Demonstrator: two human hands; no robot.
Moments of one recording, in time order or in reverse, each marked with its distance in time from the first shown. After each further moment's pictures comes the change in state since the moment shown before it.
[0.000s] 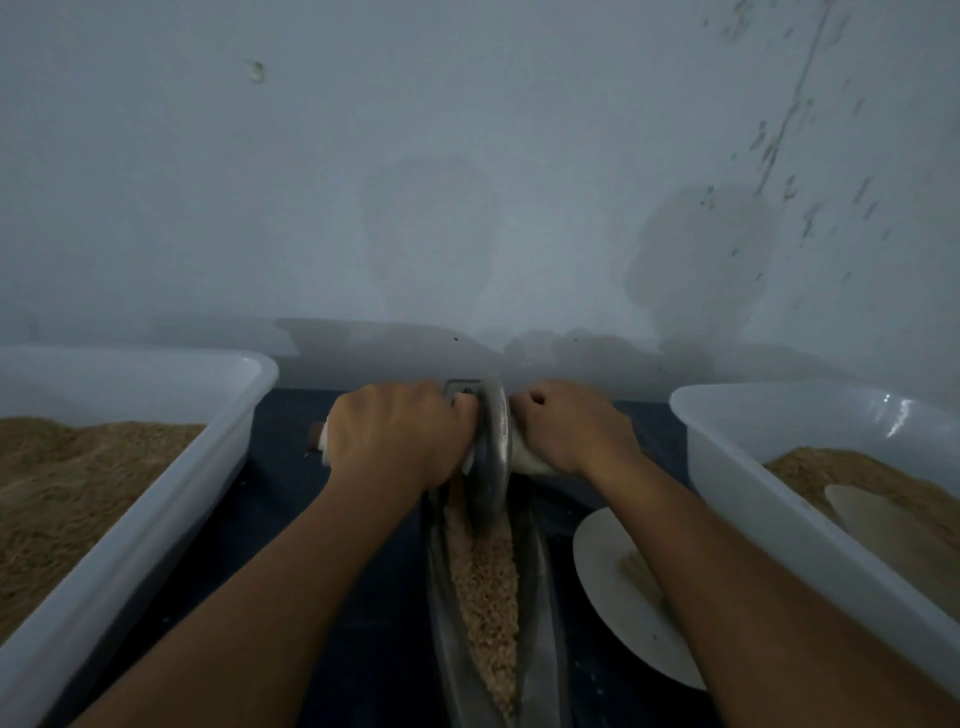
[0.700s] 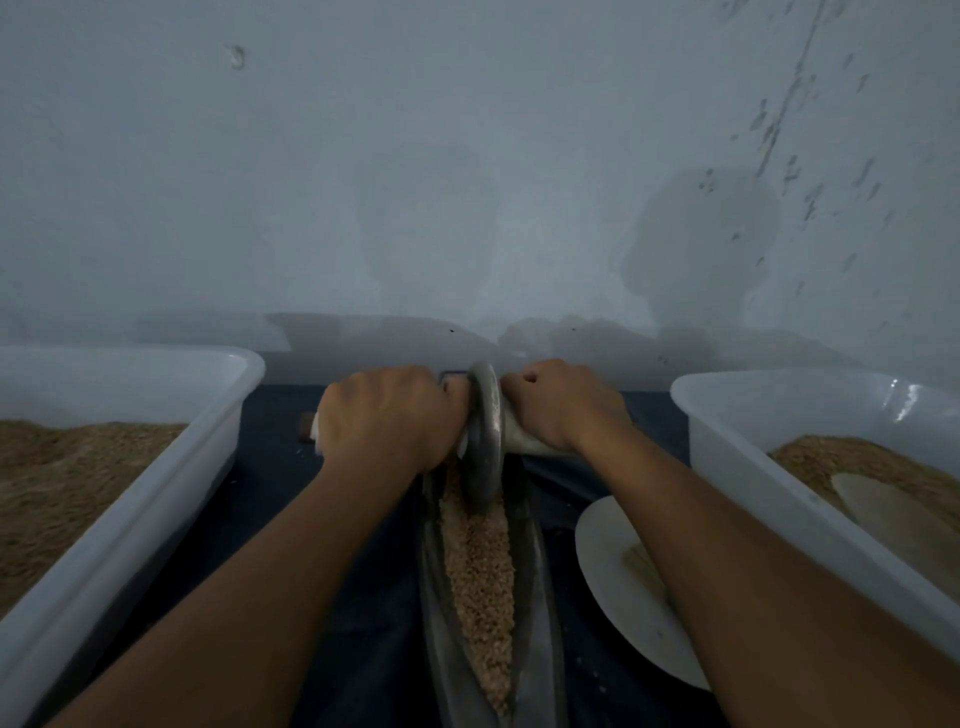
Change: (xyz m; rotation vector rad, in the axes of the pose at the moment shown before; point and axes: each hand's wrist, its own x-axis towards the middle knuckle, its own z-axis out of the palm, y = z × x) left_hand 0.012 0.000 0.005 0.006 -0.017 -0.021; right_hand 0.018 0.000 0.001 -0.012 -0.036 0.001
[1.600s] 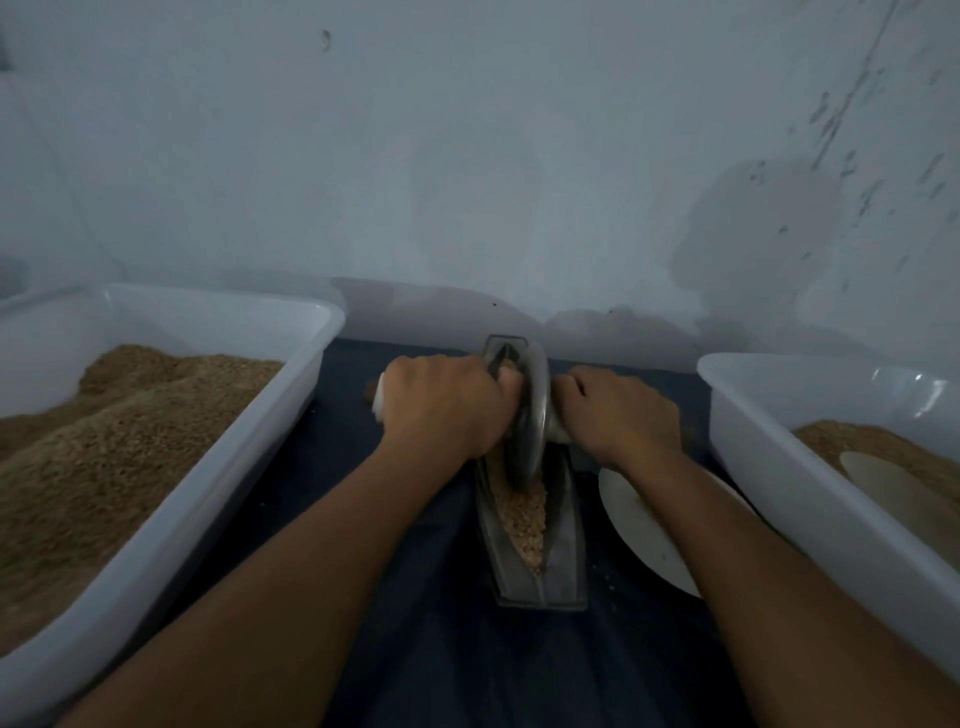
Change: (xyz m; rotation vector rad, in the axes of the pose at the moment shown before) left_hand -0.051 0.001 -0.015 0.024 0.010 0.066; right_hand -0.070 -0.009 -0.003 -0.183 0.138 0.016
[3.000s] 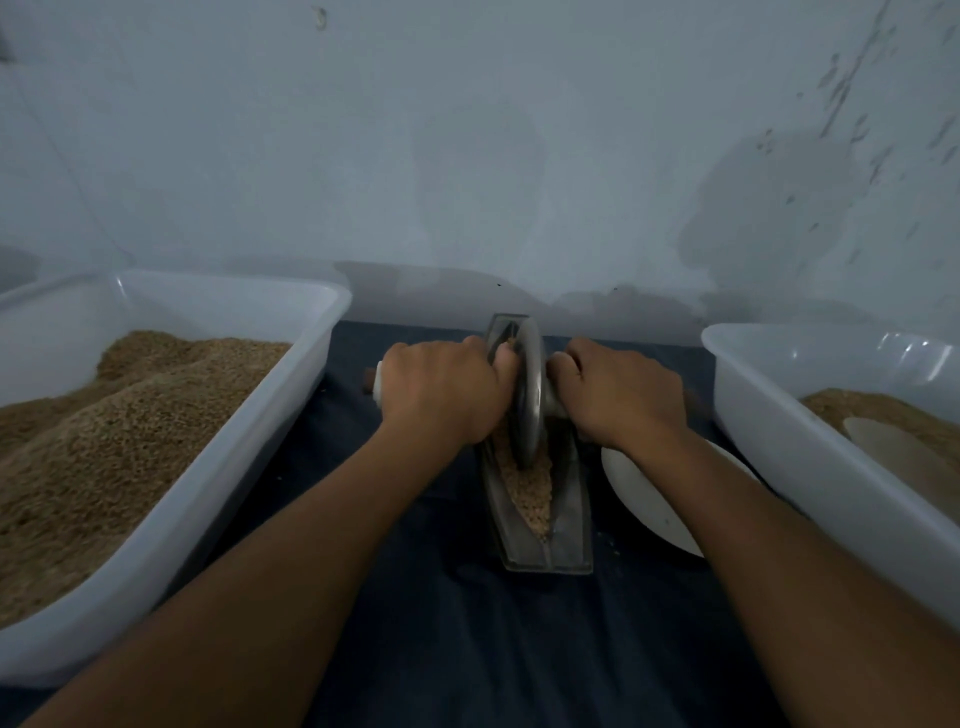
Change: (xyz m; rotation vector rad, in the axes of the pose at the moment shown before) left_hand -0.015 -0.006 0.001 -0.008 0.077 0.027; right_hand -0.016 -0.008 -0.007 -0.028 0.034 -0.041
